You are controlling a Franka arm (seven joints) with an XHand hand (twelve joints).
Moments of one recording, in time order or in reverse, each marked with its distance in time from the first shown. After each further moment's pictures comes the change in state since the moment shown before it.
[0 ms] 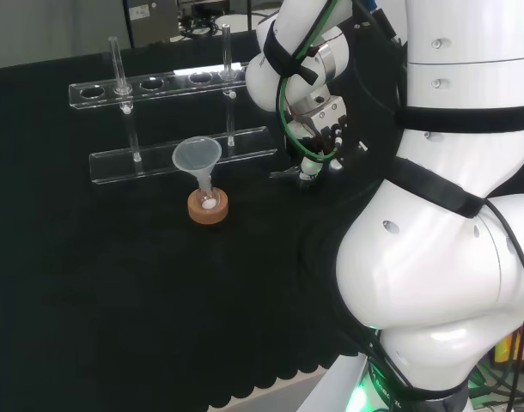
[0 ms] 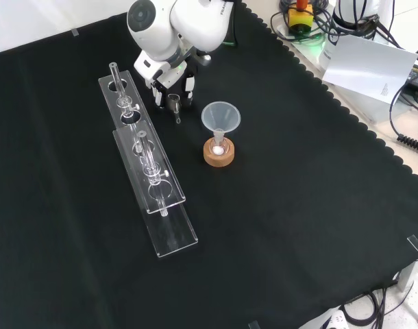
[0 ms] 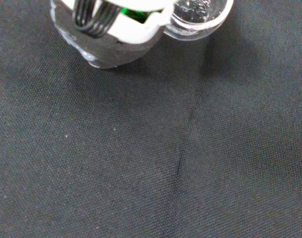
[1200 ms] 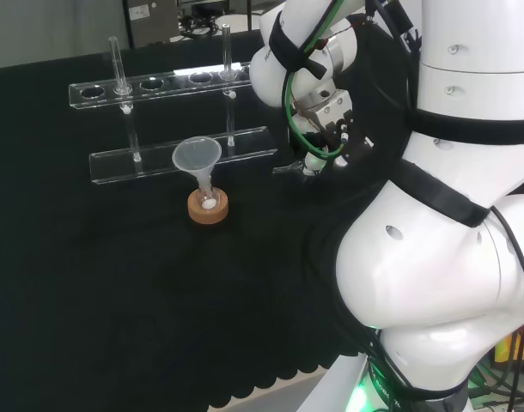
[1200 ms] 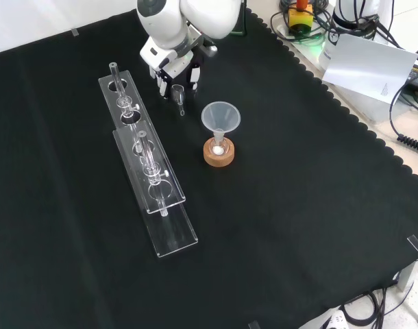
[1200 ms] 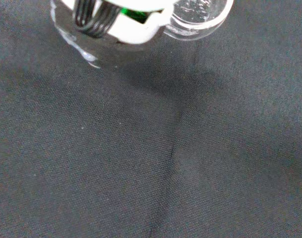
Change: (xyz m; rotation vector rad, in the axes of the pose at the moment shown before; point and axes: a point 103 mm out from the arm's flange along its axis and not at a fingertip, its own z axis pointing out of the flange) arm 0.000 -0.024 -0.015 -0.030 -0.013 0.018
